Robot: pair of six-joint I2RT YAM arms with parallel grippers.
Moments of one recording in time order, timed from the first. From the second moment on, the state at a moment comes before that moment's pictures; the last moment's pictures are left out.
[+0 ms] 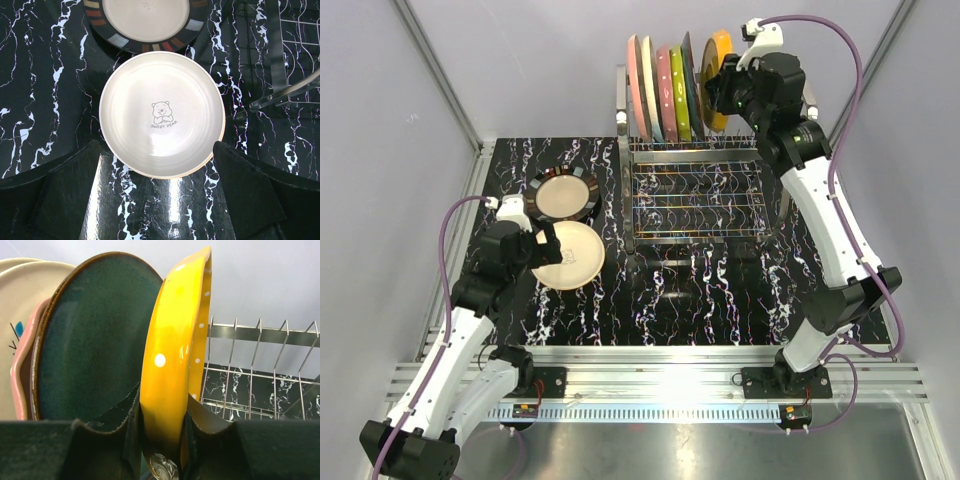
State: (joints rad) left arm -0.27 0.76 0.75 -0.52 -0.18 -0.28; right arm 0.37 1.69 2.07 -0.44 0.04 0.18
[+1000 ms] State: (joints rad) left arm -0.27 0.76 0.75 -0.52 -0.17 -0.28; right arm 0.45 1.63 1.92 -0.31 0.18 0.11
